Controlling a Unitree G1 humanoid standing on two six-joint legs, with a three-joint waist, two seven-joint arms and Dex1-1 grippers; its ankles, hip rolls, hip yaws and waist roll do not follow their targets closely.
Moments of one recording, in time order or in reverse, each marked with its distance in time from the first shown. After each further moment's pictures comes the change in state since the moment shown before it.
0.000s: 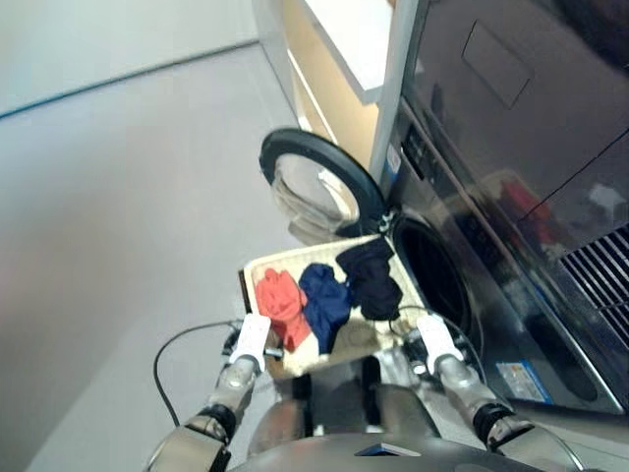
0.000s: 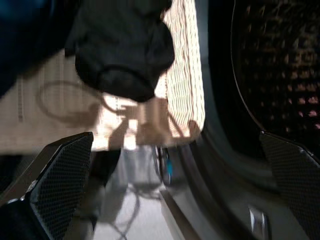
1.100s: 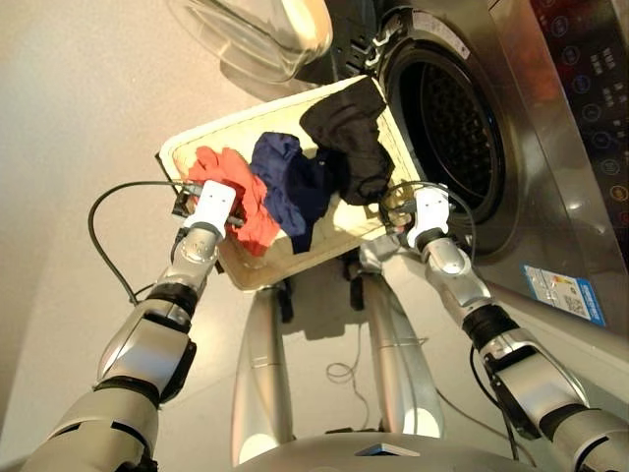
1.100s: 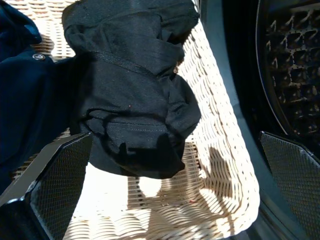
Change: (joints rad) left arm -0.430 0.239 -0.044 0.000 -0.075 0.024 0.035; right arm -0.266 -0.069 0.037 -0.352 0.209 -0.071 0.022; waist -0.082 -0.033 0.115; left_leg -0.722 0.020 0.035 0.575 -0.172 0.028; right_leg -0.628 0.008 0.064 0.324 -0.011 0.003
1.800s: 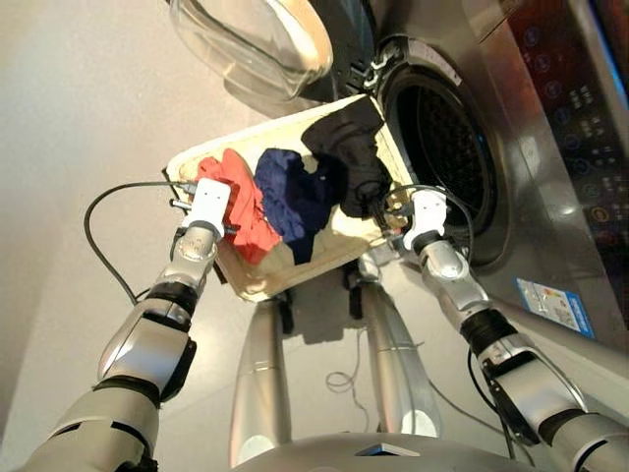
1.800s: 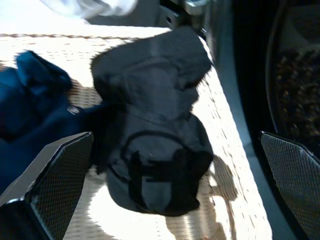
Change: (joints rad) left arm 0.077 -0.035 0.013 -0.104 -0.140 -0.010 -0.042; right arm 0.039 0.018 0.010 -0.015 -0.009 -0.003 0.036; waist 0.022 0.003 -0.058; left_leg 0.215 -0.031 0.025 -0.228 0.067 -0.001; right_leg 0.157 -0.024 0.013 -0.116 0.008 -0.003
